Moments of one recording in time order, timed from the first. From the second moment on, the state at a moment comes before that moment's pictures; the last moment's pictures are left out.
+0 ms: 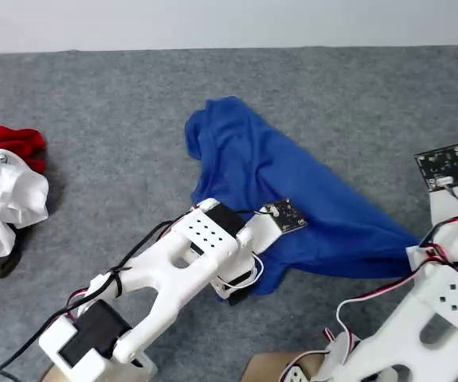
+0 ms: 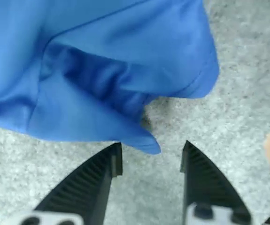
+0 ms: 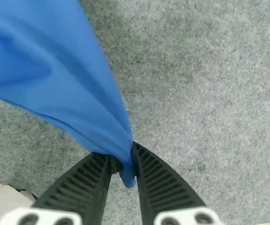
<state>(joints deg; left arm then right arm) 38.1 0.3 29.1 78.9 -11.0 36.8 -43.0 22.7 92.9 48.0</state>
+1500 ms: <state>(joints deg) 28.5 0.6 33.9 73.3 -11.0 35.3 -43.0 22.7 94.6 45.8</state>
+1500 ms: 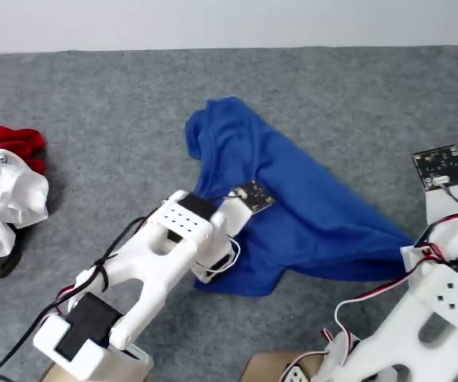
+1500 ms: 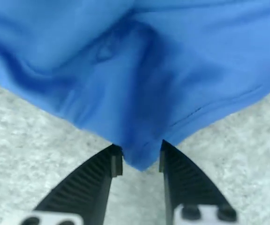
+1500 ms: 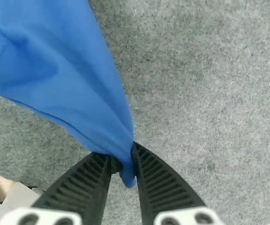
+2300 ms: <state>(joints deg) 28.6 0.6 39.1 68.2 -10.9 35.3 -43.0 22.7 94.6 45.8</state>
